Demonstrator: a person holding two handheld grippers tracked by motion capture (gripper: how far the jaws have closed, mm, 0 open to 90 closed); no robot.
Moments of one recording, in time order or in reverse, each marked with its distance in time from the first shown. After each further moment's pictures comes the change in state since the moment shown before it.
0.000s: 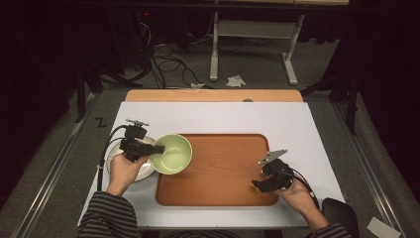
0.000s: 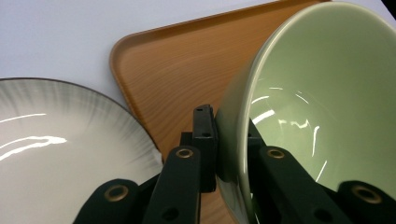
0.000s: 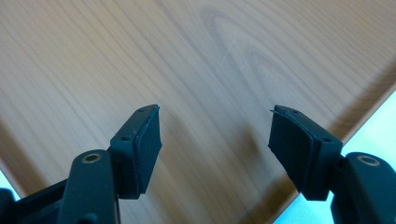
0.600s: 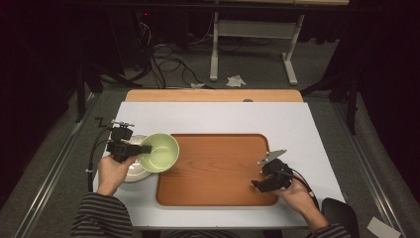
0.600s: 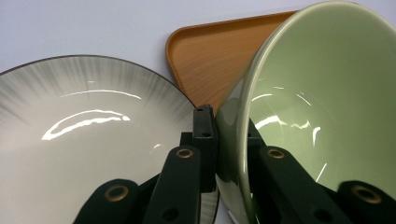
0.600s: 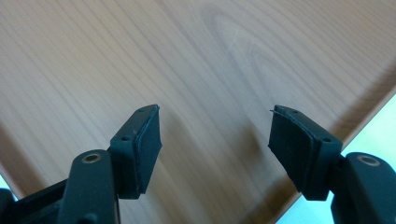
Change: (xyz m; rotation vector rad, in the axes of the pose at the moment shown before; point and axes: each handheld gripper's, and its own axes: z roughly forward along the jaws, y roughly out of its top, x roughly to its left) left arm 0.028 -0.013 -0.014 -0.027 0.062 -0.060; right arm 0.000 0.001 0.002 0.009 0.002 -0.012
